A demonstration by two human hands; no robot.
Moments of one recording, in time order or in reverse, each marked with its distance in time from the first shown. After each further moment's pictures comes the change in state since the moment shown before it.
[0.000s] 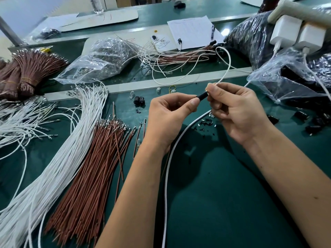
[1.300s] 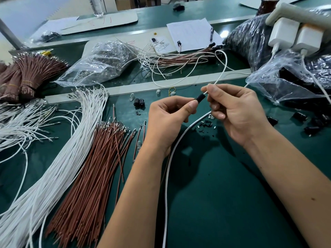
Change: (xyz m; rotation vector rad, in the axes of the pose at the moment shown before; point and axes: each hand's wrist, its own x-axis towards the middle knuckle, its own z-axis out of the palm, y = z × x) left_hand -0.002 0.000 -0.001 -0.012 0.000 -0.050; right_hand 0.001 0.000 -0.001 -0.085 0.014 -0.040
